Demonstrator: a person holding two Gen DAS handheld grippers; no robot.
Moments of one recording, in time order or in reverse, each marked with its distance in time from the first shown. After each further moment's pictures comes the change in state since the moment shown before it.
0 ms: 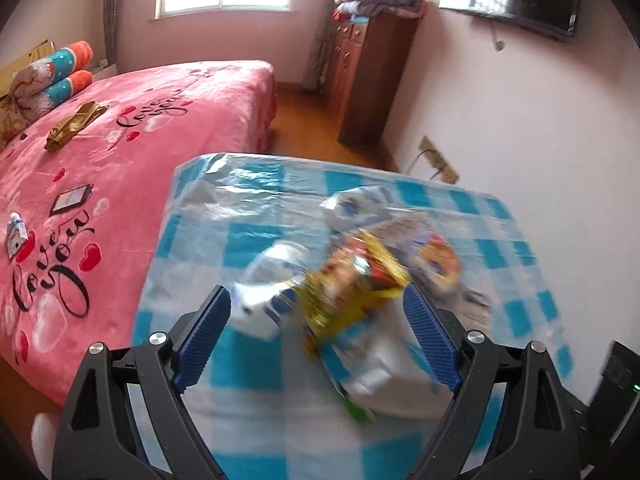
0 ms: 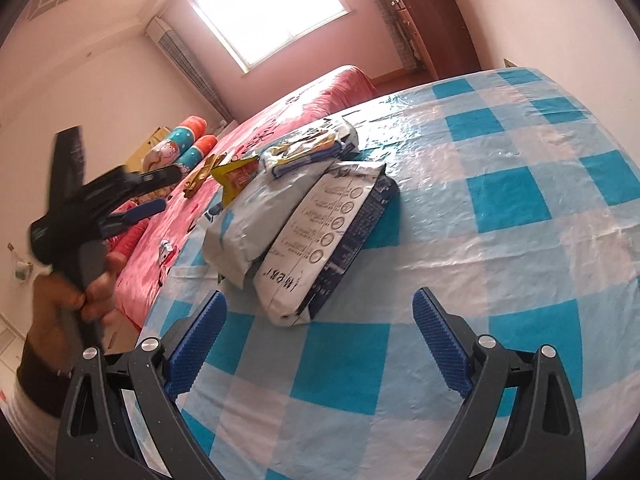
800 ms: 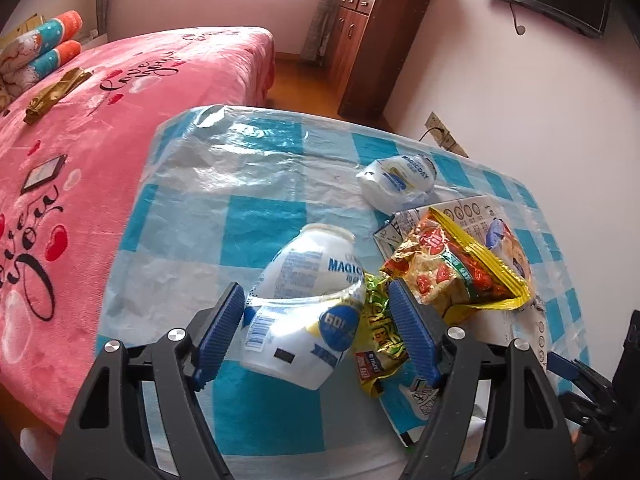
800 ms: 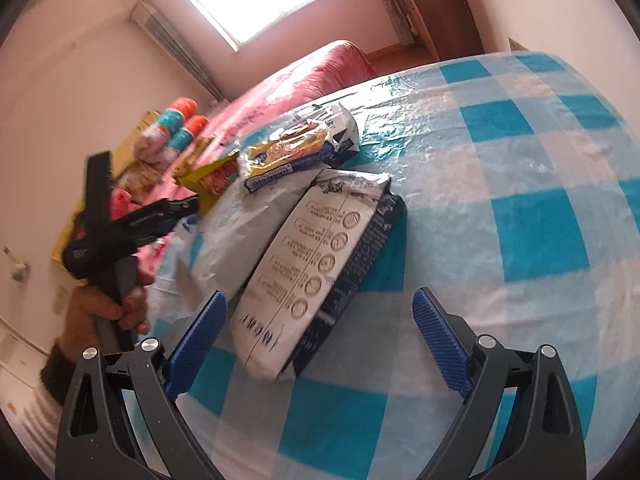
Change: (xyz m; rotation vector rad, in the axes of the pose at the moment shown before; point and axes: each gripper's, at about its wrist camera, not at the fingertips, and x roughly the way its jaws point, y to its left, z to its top) left arm 0.067 0.032 -0.005 -0.031 0.084 -0.073; right arm 0.045 0.002 0.035 -0.005 0.110 -0.060
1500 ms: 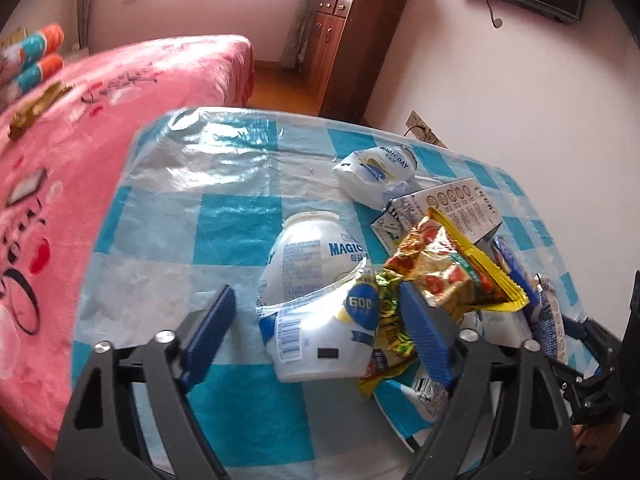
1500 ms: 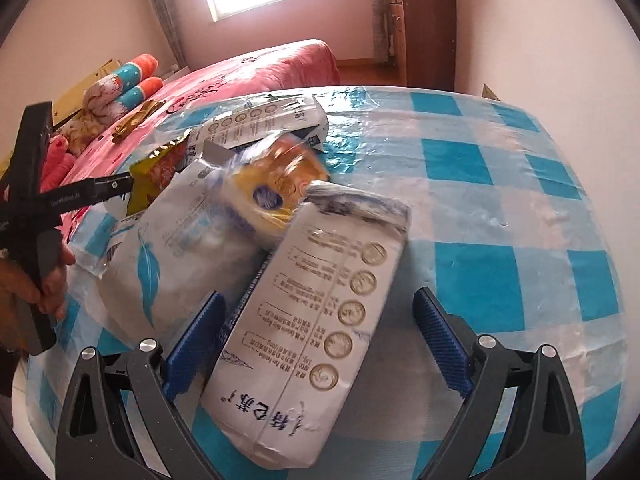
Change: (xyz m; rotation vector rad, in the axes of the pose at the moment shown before) left arm 0.009 -0.009 -0.008 0.046 -0.034 -0.056; right arm 0.011 -0.001 0.004 -0.164 -0.007 -0.258
